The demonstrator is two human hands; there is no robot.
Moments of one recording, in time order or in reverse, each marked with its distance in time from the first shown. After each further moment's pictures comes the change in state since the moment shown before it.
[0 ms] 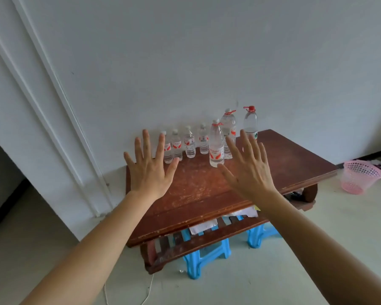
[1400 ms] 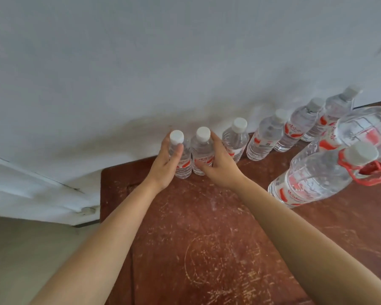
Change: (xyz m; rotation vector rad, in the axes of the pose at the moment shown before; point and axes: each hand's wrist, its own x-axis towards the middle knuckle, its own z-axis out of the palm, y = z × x) left_hand 0.416 -0.157 0.422 -1.092 -0.513 -0.371; right_hand 0.396 -0.015 0.513 0.846 -0.589 0.237
